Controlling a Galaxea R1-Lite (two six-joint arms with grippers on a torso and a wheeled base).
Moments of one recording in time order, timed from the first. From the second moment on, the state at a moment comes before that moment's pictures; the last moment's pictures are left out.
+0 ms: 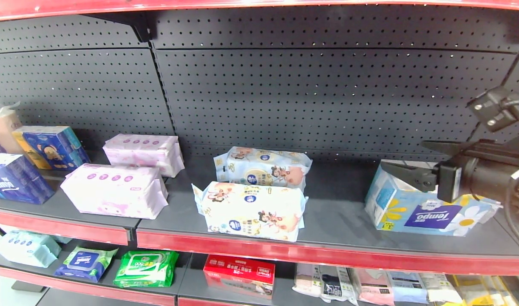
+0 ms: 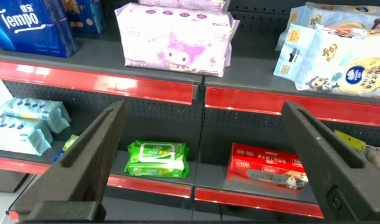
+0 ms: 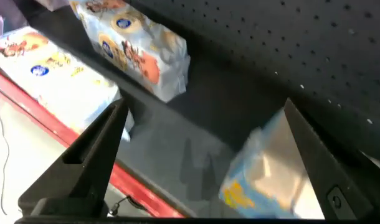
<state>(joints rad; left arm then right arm) 0.01 0.00 0.00 0.00 0.03 -0.04 0.31 1.29 -0.72 -0.31 0.10 -0.16</state>
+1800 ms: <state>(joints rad) 0.01 0.00 0.00 0.00 0.03 -0.04 0.34 1.22 -0.58 -0.45 0.05 -0.22</state>
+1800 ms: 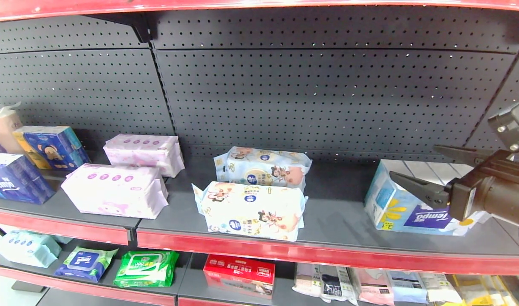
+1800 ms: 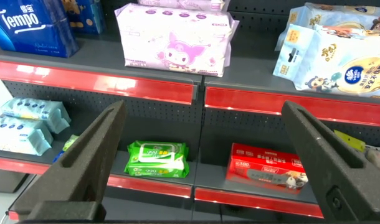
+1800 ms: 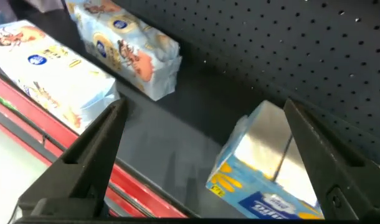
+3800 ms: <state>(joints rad) 0.01 0.00 0.00 0.00 0.02 -0.01 0.21 1.15 -0.53 -0.44 0.19 -0.22</state>
